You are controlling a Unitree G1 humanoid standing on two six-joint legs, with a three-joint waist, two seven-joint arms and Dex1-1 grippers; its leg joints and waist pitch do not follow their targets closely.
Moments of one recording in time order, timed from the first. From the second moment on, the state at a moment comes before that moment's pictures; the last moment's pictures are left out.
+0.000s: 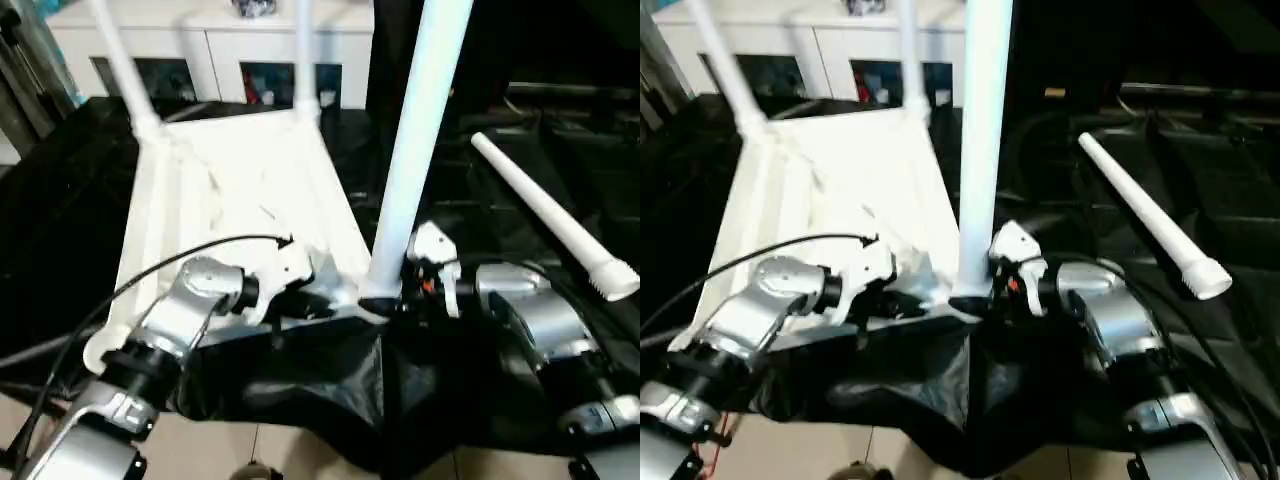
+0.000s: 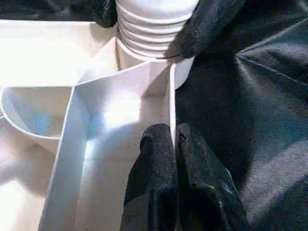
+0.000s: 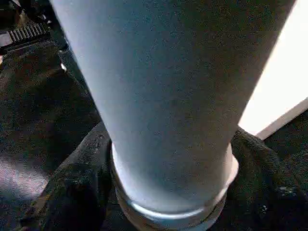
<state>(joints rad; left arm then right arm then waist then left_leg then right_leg) -0.56 0.37 -0.35 0.43 -0.03 0.20 -1.16 -0.51 -0.41 0.21 0.43 0.13 0.24 1.13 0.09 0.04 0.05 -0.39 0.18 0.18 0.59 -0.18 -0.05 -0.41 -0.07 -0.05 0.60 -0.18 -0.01</state>
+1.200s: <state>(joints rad) -0.62 0.16 -0.26 0.57 0.05 0.27 -0.78 -0.65 -0.11 0.02 0.76 0.07 0.17 0.51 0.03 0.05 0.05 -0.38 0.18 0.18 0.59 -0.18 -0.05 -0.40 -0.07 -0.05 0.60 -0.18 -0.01</state>
